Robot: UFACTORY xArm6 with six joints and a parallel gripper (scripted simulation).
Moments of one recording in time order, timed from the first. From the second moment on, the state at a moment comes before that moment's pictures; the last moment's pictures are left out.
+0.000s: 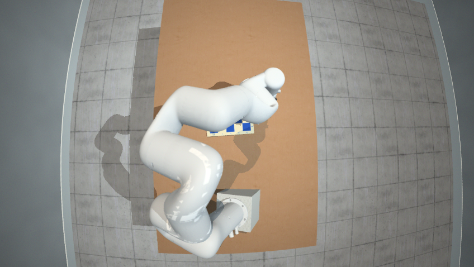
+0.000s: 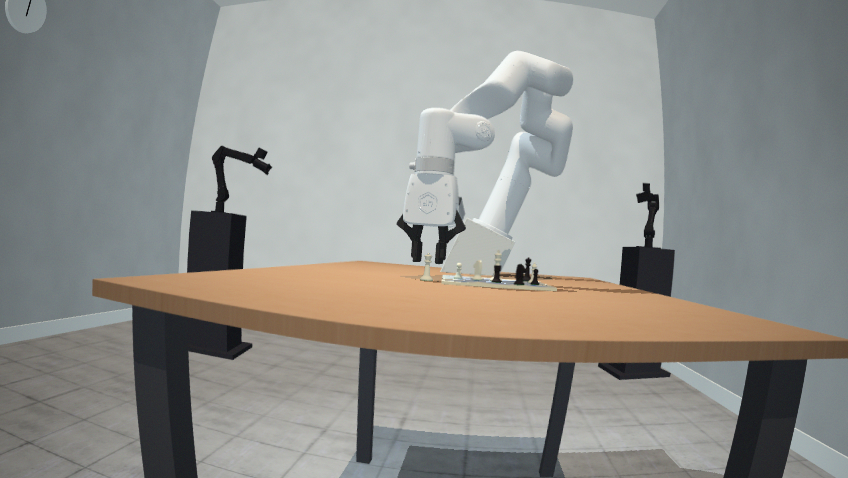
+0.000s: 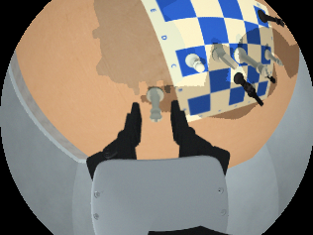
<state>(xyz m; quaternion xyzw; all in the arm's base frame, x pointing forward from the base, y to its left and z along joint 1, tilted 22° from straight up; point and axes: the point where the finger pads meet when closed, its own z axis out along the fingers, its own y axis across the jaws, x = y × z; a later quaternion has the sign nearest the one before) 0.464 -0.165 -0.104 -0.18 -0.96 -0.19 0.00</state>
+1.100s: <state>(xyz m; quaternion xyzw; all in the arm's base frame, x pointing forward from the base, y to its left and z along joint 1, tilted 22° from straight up) 0.465 -0.160 -0.118 -0.18 -0.96 -0.19 0.00</state>
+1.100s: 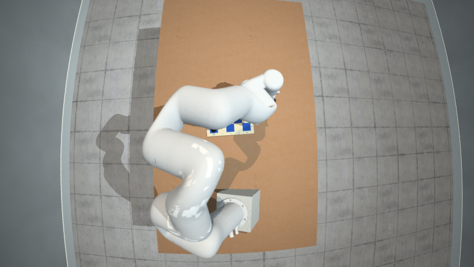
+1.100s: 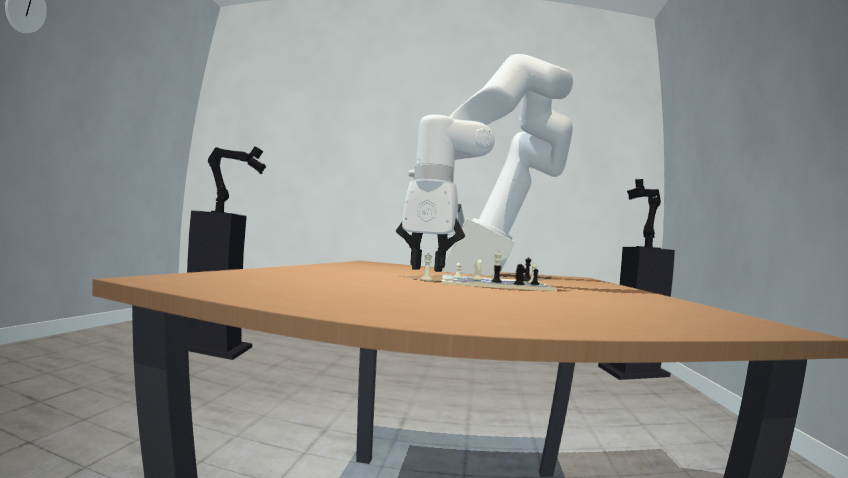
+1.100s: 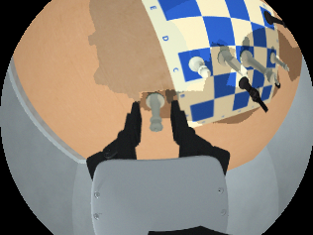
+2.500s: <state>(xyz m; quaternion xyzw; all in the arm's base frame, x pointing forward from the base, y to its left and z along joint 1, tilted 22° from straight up) 0.465 -0.160 -0.118 -0.18 -0.96 -0.19 0.00</state>
